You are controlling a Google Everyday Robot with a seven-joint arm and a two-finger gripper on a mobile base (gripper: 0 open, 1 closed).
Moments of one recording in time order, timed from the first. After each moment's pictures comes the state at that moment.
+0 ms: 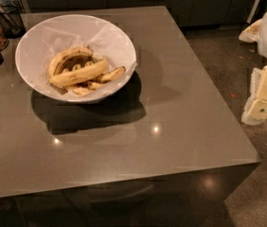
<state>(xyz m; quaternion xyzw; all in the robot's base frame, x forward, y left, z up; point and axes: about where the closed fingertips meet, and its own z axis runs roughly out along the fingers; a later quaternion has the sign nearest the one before) 0.438 -0.217 0.977 -0.60 0.78 -0.04 0.16</state>
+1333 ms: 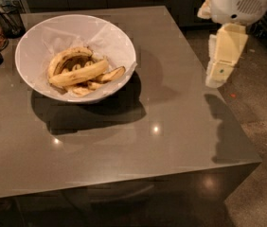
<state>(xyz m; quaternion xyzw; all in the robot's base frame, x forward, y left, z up) 0.502 -0.159 0.997 -0.66 0.74 -0.02 0.15</state>
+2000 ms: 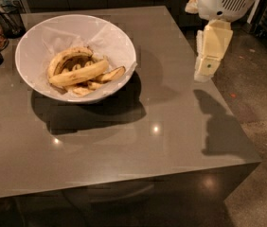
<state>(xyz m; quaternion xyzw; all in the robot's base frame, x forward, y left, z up) 0.522 -0.134 0.999 -0.68 0.71 -0.03 0.17</state>
